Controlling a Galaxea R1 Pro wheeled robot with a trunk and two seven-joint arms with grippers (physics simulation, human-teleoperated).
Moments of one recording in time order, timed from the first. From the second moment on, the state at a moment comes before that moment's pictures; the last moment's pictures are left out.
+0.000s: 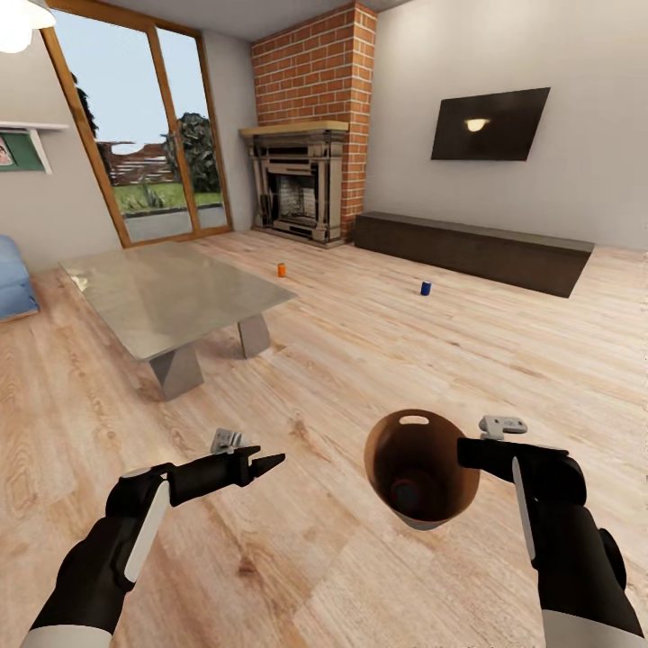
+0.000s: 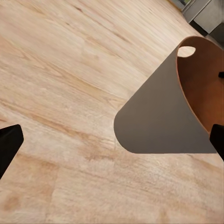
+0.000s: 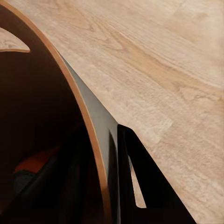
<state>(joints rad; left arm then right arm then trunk) -0.44 0.06 0.05 -1.32 0.15 0.67 -0.85 -0.47 0.01 -0.26 -1.57 0.29 1.05 0.38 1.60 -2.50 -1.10</state>
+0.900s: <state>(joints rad) -0.44 0.06 0.05 -1.32 0.15 0.67 -0.84 -0.47 0.01 -0.26 -1.57 0.30 1.05 0.38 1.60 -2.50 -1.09</state>
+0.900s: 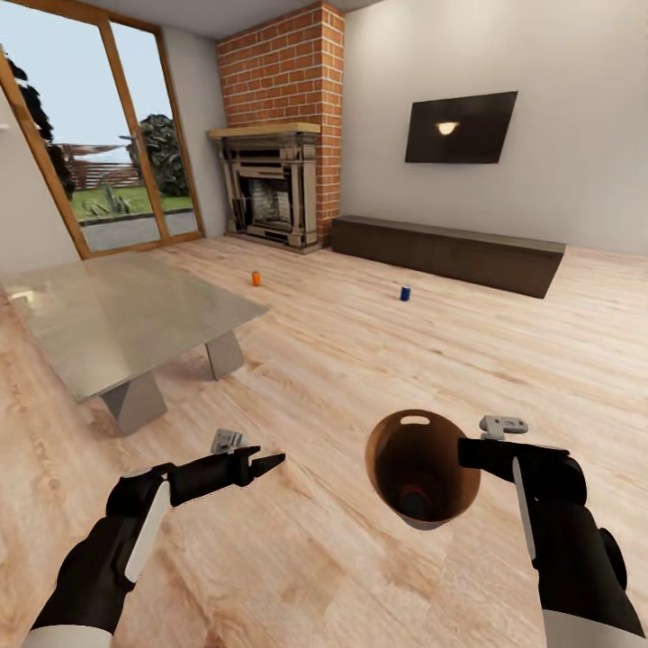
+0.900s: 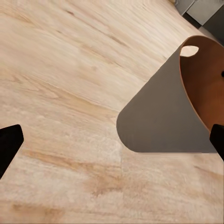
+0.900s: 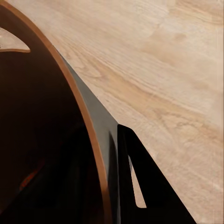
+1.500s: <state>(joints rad) -0.44 0.06 0.01 -1.31 0.15 0.67 -0.83 -0.47 0.00 -0.27 -1.57 0.30 1.04 0.38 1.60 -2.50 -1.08</state>
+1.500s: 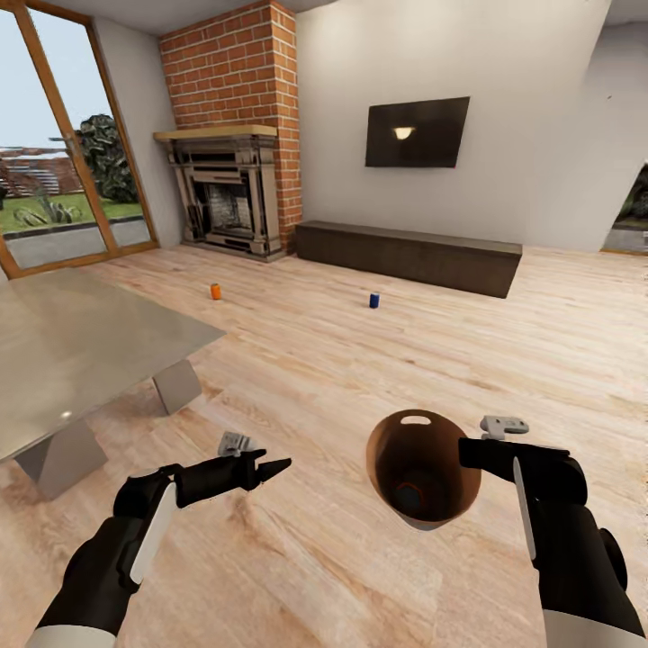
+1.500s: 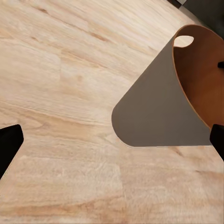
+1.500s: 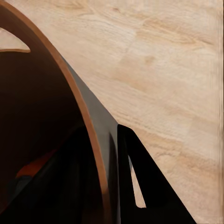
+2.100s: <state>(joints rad) -0.44 0.06 0.01 -1.31 0.15 0.67 -0.83 -0.47 0.00 -0.27 -1.57 0.30 1.05 0.38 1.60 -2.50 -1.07</state>
